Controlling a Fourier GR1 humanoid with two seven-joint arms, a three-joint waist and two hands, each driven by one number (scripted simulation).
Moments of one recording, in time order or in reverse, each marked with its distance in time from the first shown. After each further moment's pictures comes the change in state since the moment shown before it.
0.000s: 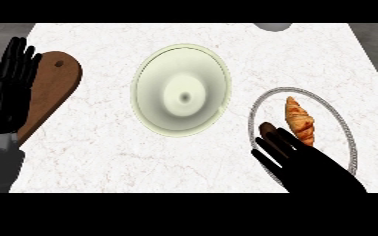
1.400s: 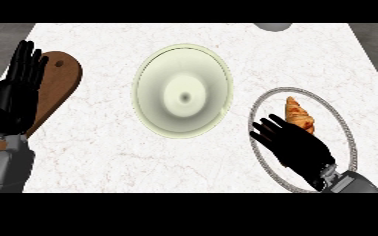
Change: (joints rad) left arm 0.000 -0.113 0.080 -0.007 -0.114 -0.067 0.017; right arm -0.008 0.167 -0.080 0.443 0.326 -0.235 -0.368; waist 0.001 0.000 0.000
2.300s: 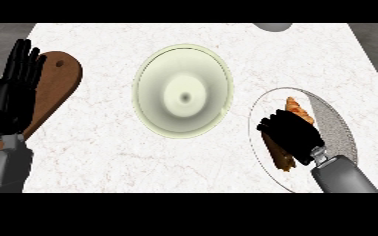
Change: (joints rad) left arm -0.007 -0.028 0.047 -0.016 -0.035 -0.045 0.020; right arm -0.058 0.114 -0.097 0.218 0.147 -0.128 -0.107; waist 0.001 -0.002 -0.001
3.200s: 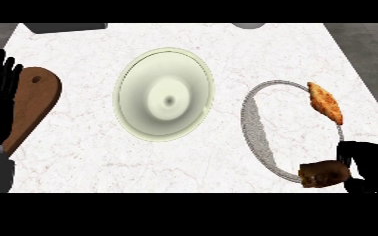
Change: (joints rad) left arm 0.066 0.018 0.075 -0.035 -0.006 0.019 0.026; right arm 0.370 0.118 -0.576 -0.119 -0.230 -0.093 0.318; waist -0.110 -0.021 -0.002
